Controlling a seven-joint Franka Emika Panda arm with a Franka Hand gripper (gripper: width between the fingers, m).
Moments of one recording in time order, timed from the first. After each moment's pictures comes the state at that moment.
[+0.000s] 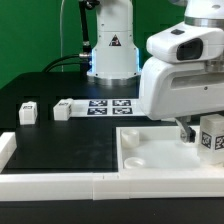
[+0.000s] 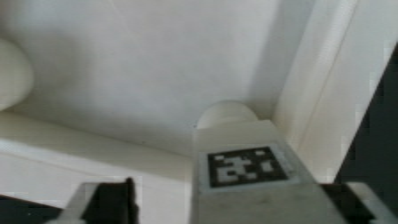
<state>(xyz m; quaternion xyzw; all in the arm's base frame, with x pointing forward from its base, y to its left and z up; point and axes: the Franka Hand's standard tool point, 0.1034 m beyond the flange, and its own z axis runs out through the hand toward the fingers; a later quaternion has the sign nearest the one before) 0.627 0.112 0.067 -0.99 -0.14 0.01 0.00</state>
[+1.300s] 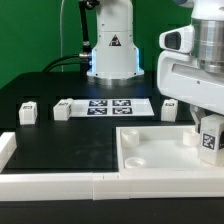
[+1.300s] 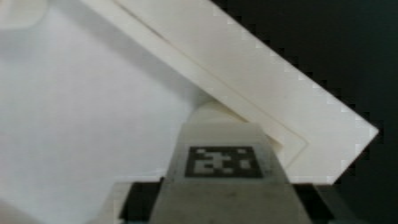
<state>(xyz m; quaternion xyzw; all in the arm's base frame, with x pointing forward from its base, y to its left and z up) 0.624 0.124 0.065 -0.88 0.47 0.01 0.00</state>
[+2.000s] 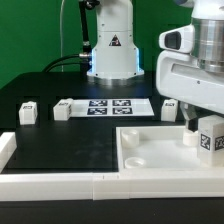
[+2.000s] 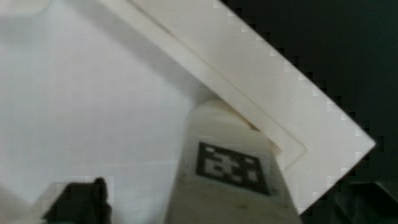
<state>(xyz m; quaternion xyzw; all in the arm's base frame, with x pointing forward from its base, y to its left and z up) 0.624 0.123 0.066 -0.93 0.38 0.01 0.00</state>
